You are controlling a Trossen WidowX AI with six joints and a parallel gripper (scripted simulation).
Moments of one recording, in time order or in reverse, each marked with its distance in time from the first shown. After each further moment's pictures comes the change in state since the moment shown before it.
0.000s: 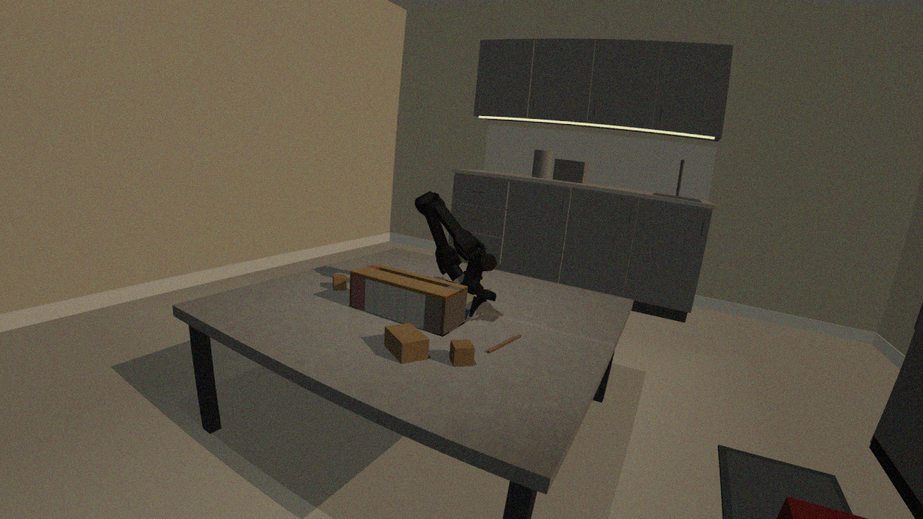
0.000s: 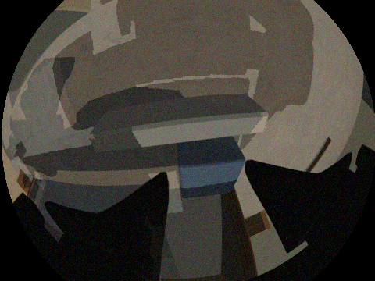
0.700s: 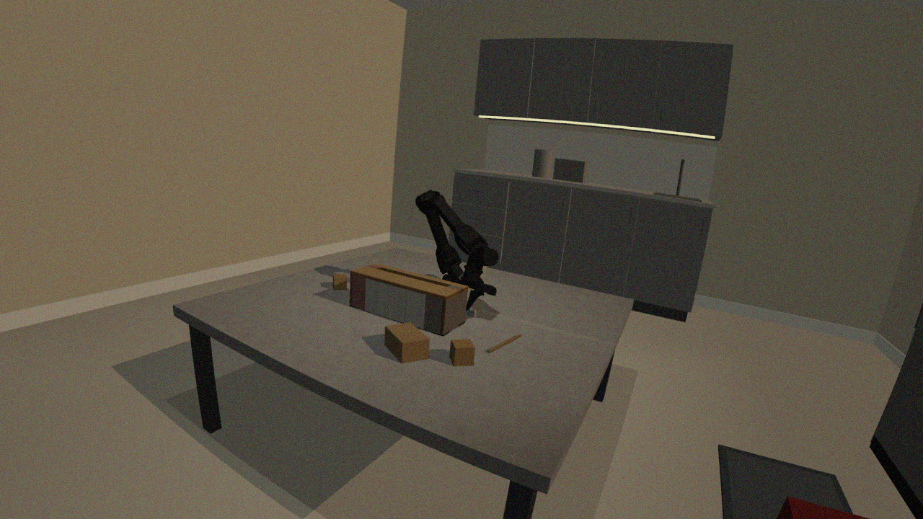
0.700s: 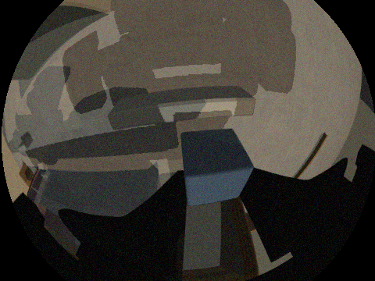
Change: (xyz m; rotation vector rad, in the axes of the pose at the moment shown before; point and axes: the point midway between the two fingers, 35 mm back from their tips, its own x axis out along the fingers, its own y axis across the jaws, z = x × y) arm -0.018 0.002 -0.008 -0.012 -0.006 0.014
